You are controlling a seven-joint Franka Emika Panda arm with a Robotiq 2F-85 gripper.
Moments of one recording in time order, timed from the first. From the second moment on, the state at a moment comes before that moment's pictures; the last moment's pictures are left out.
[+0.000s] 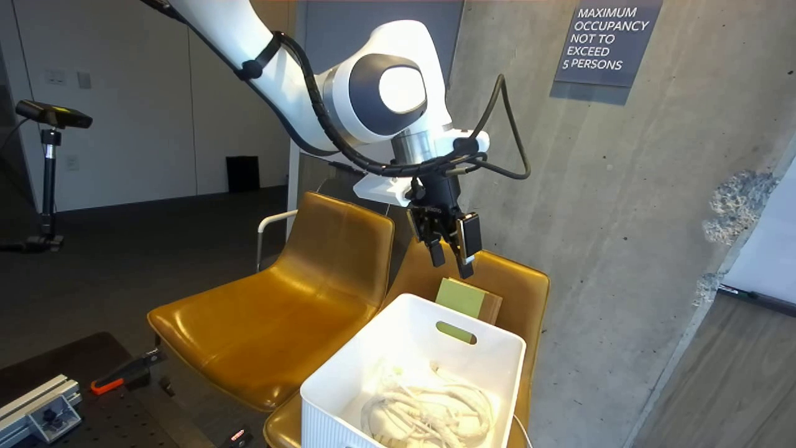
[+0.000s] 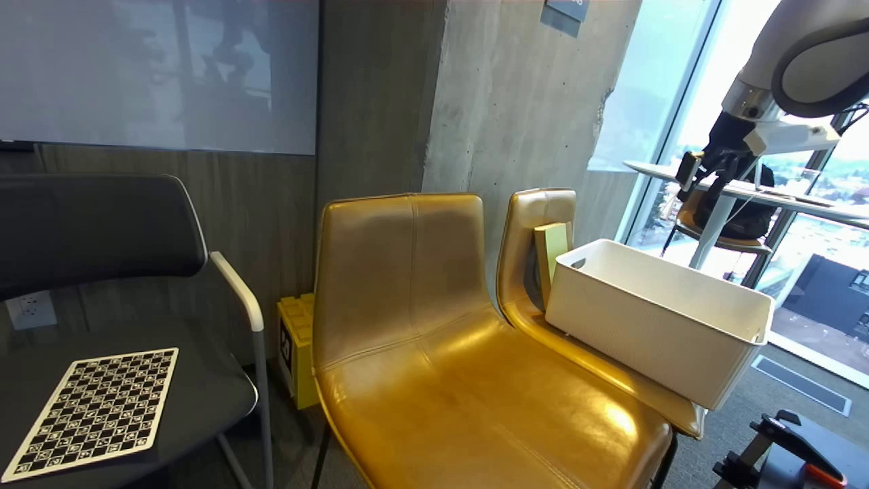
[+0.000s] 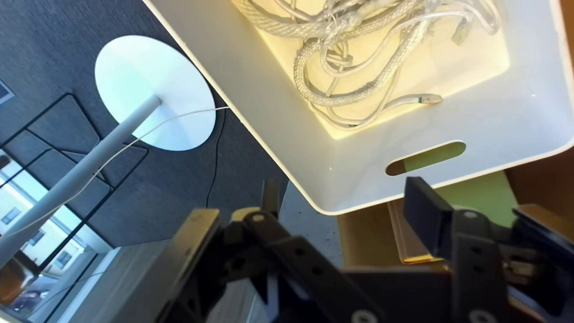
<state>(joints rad) -0.12 0.20 -0.27 -1.96 -0.34 2.47 0.29</state>
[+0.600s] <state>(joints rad) -0.11 0.08 -0.19 -2.02 -0.24 2.20 0.25</state>
